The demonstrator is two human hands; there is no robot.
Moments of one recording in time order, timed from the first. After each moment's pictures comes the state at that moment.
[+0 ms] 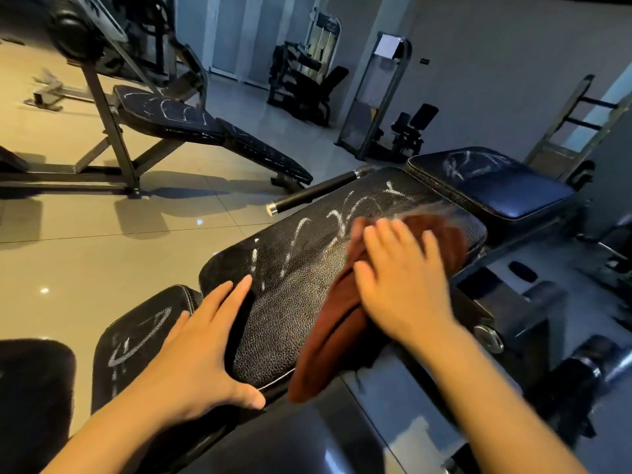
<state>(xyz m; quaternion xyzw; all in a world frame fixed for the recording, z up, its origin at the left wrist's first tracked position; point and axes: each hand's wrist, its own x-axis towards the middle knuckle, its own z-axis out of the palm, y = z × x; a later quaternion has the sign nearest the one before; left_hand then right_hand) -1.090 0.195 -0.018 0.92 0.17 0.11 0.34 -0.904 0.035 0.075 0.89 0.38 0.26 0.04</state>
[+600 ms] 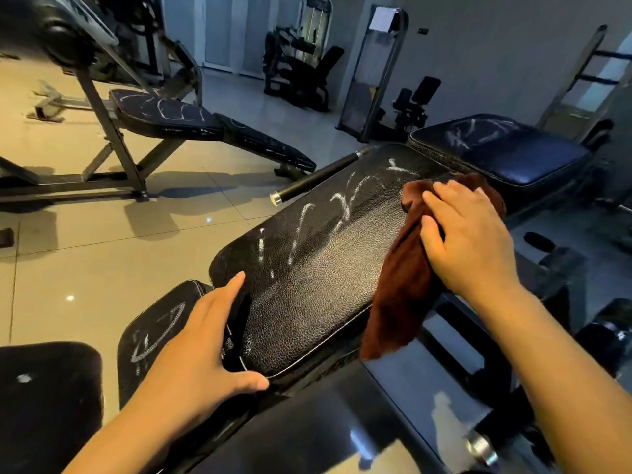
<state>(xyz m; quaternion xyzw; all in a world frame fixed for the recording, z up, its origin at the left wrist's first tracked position) -1.106 0.199 -0.034 0.89 0.18 0.17 0.38 -0.859 -0.006 0.096 0.87 0.37 0.33 -0.05</state>
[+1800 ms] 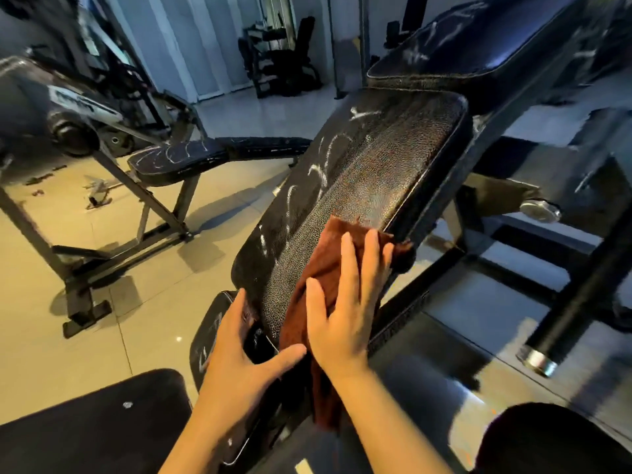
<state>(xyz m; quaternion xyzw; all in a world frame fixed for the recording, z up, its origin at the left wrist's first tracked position) -1.116 0.171 -0.021 0.79 0.21 0.18 0.55 -0.998 0.090 -0.055 0.72 0.22 0.34 -0.57</state>
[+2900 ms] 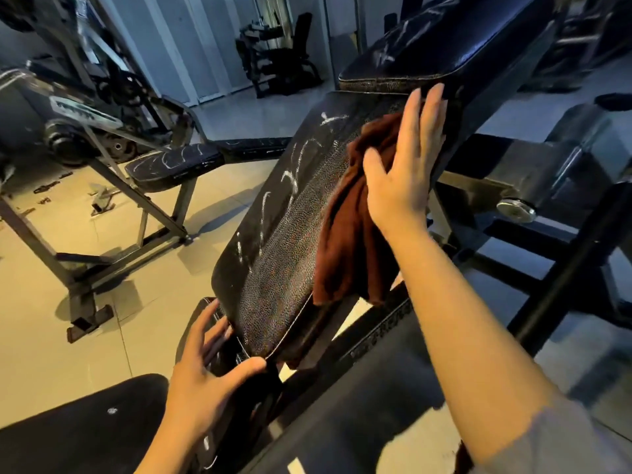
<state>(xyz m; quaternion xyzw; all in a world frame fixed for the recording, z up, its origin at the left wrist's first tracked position) -1.118 0.171 -0.031 0.79 0.24 0.23 0.52 -0.859 0.031 0.052 0.70 0.22 0.34 -0.59</state>
